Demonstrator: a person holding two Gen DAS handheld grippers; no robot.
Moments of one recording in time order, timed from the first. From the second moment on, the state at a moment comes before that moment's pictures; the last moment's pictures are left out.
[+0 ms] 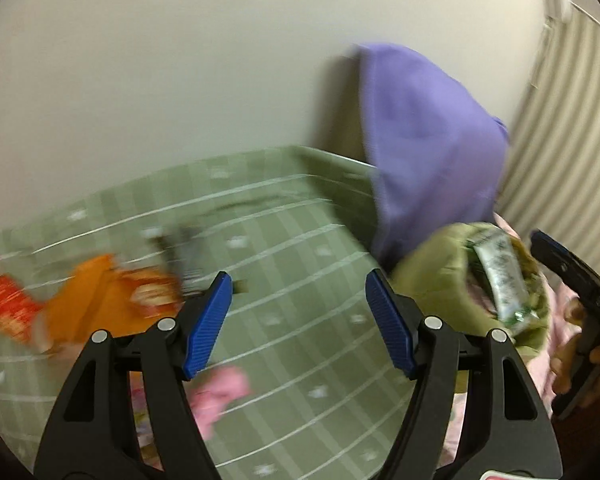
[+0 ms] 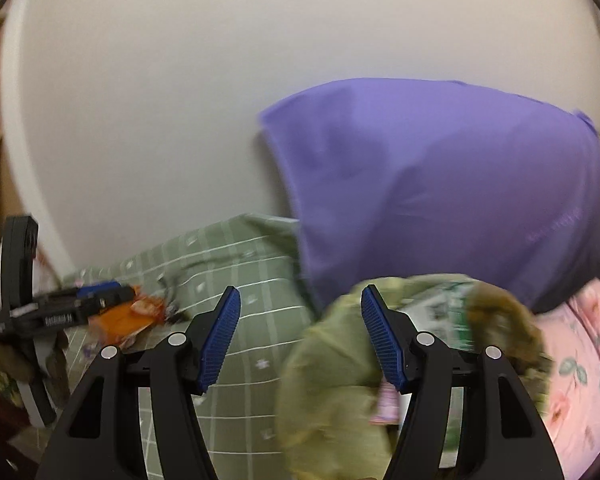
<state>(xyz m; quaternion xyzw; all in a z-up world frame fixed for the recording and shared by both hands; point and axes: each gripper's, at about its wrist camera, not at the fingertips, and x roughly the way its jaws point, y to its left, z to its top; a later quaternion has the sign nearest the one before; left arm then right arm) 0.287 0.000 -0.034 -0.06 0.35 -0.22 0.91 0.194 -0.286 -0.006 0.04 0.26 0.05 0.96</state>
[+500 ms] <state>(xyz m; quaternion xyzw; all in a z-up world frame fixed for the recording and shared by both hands) 0.297 0.242 -0.096 -0.31 0.37 0.05 0.87 0.232 -0.190 -0.026 0.02 0.29 0.12 0.95</state>
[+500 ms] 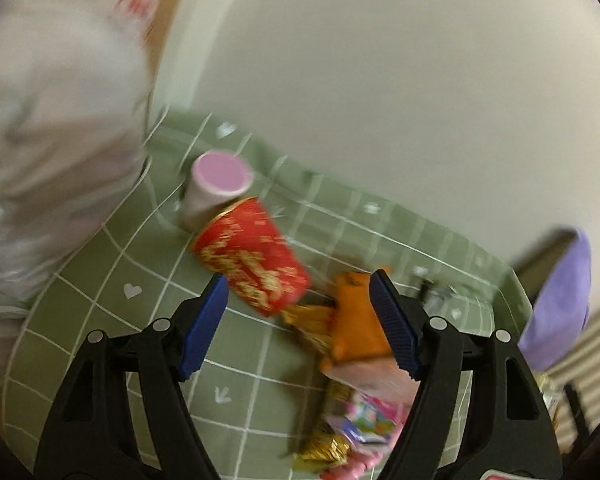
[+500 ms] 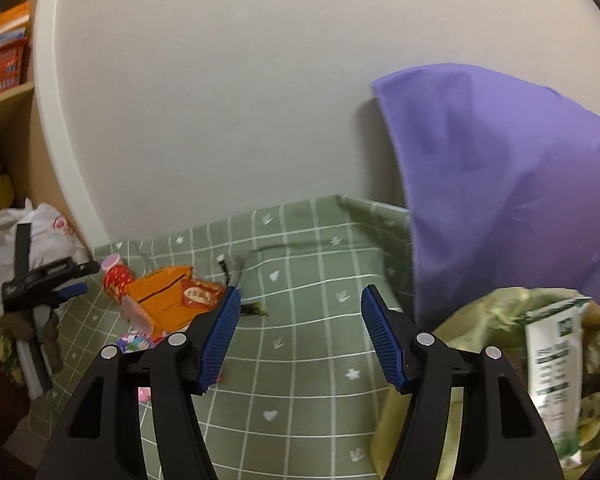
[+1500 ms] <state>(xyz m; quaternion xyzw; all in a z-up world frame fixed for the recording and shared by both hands) 0.253 0.234 -0.103 -0.27 0.42 -0.02 0.87 0.285 -0.027 -0.099 -0.06 0.37 0.31 0.87</state>
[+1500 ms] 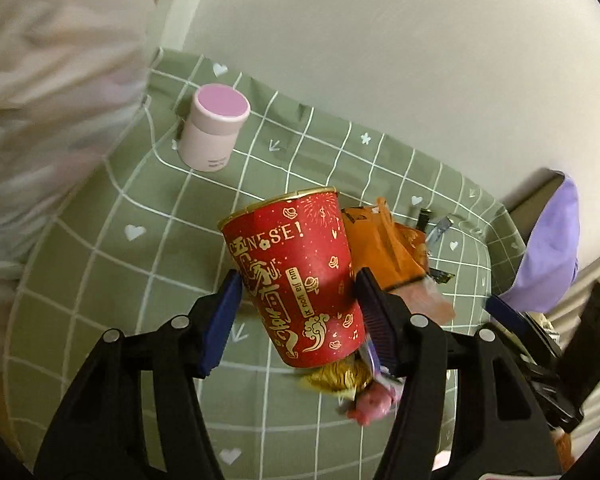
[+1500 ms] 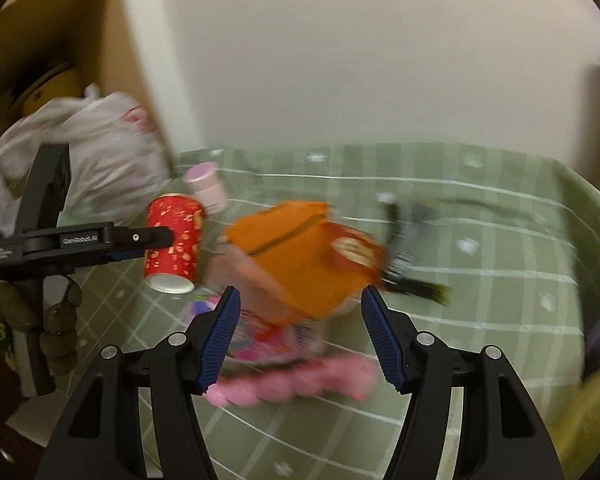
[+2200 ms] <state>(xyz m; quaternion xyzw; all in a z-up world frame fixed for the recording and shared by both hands) 0.217 0.219 -0.071 -0.21 0.40 -0.02 0.89 0.284 -0.034 -0.058 -0.05 0.36 0.35 0.87</state>
